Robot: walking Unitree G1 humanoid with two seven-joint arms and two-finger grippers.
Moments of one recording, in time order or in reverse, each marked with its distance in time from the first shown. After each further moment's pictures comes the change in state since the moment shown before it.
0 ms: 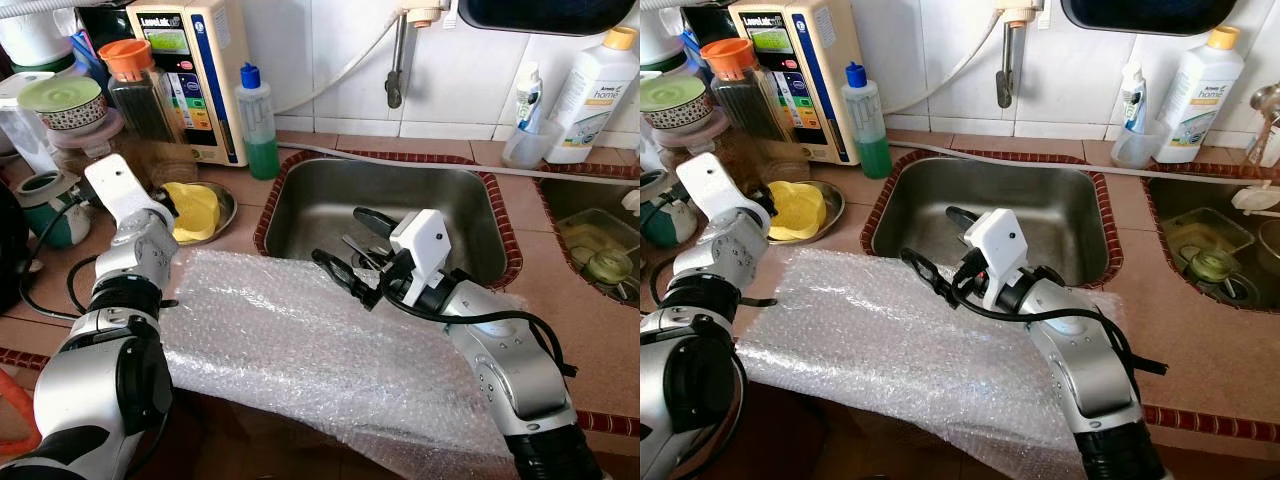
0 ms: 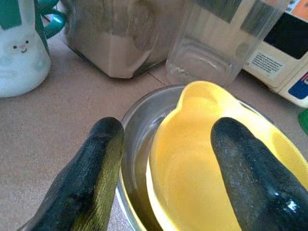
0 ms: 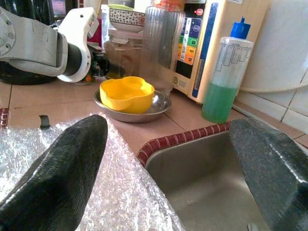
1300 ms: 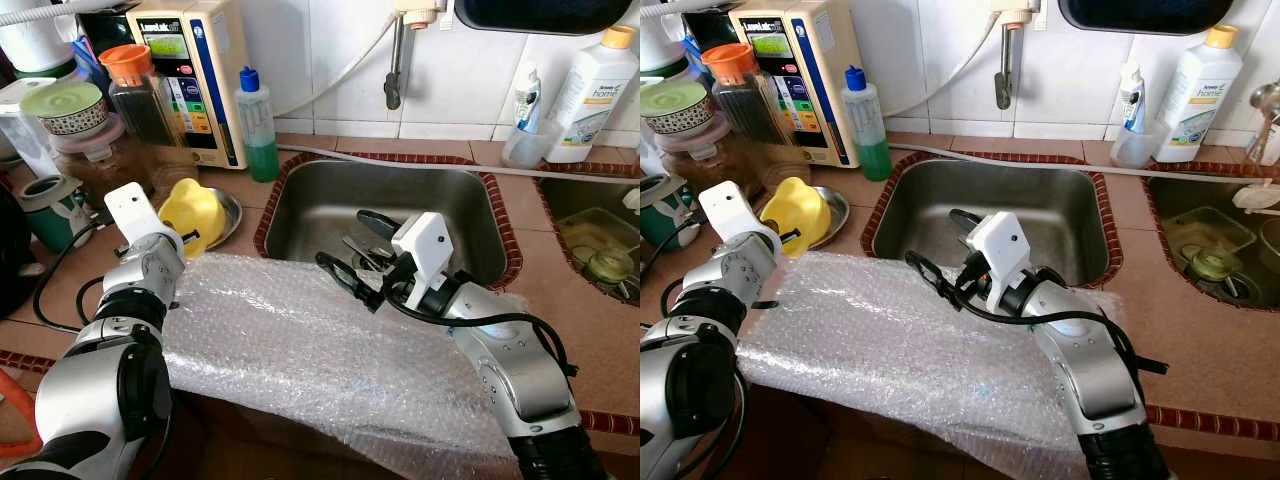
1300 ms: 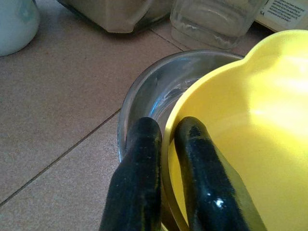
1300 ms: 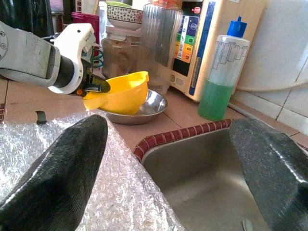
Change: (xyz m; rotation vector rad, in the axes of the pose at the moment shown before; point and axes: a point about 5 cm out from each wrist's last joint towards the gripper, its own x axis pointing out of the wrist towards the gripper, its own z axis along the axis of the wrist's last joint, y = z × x) left arm 0.001 0.008 -0.027 0.037 0.106 -0.008; right arm -0.003 -0.001 -0.002 -0.018 0.017 -0.004
